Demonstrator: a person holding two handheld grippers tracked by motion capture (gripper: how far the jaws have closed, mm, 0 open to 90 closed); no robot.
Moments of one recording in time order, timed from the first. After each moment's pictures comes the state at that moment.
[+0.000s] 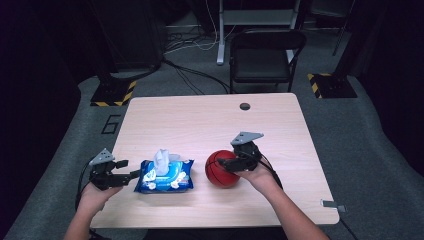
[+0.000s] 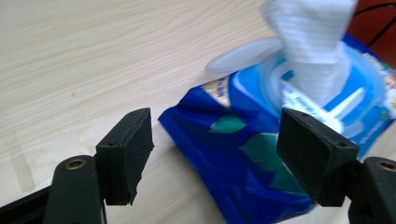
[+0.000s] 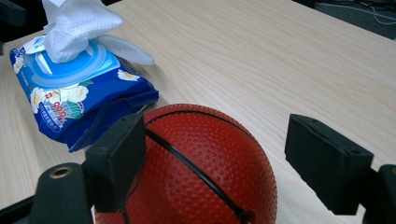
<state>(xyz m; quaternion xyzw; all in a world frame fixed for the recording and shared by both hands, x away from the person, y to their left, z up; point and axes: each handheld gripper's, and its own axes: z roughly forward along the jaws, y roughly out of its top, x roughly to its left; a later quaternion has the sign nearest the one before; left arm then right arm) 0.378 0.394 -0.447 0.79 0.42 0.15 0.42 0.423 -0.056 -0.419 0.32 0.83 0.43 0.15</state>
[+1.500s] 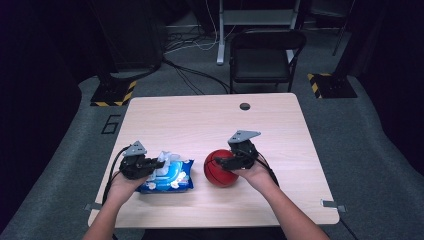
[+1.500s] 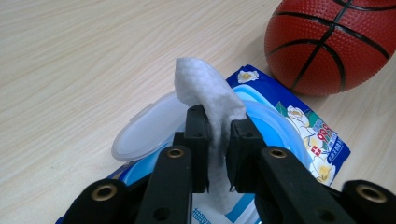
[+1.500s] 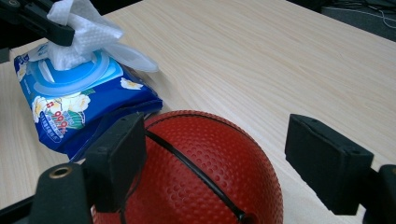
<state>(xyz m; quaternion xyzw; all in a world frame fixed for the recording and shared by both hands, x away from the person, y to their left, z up) 0.403 0.314 -0.436 0.83 0.35 0.13 0.42 0.430 -0.048 -0.422 0.31 0.83 0.44 0.14</state>
